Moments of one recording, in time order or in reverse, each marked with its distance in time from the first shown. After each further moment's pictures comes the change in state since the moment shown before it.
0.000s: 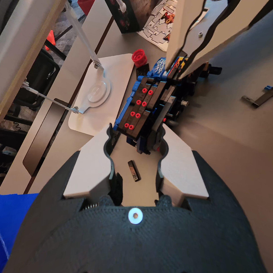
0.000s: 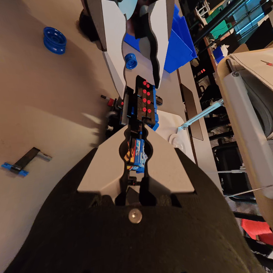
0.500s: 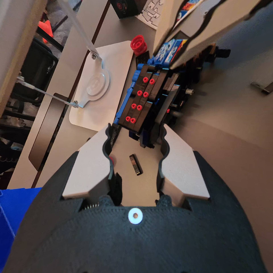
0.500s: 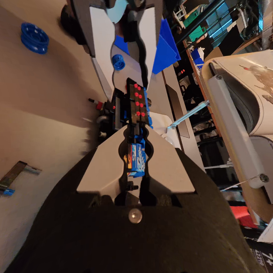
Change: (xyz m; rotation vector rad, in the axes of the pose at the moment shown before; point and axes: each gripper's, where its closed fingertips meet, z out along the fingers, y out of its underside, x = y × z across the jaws) left arm 0.000 0.010 0.001 -0.062 -0.010 0.037; right arm 0.006 -0.004 0.004 -0.001 0.133 -0.014
